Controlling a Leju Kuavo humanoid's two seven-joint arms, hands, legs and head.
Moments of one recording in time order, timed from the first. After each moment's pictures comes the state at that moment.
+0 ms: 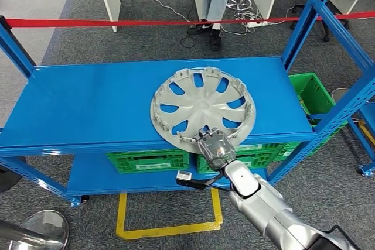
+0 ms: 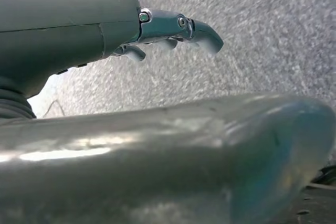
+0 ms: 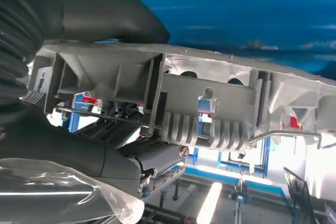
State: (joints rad) left arm 0.37 0.38 -0.98 -1.28 0.05 0.70 0.51; right arm -0.44 -0.04 0.75 -0.84 1.25 -0.61 0.08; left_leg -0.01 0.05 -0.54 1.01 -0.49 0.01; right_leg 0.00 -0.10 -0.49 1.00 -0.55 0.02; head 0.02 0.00
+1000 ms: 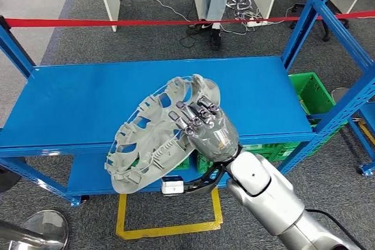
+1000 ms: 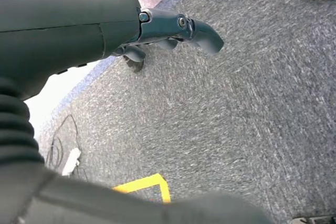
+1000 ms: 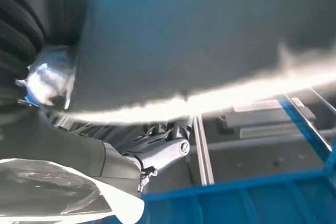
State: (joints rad) left arm 0.44 0.44 -0.89 -1.36 -0.06 0.70 0.61; right arm -0.41 -0.12 0.75 -1.55 1.38 -0.69 -0.04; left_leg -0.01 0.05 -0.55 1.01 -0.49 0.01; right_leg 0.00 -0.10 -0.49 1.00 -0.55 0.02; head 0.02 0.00
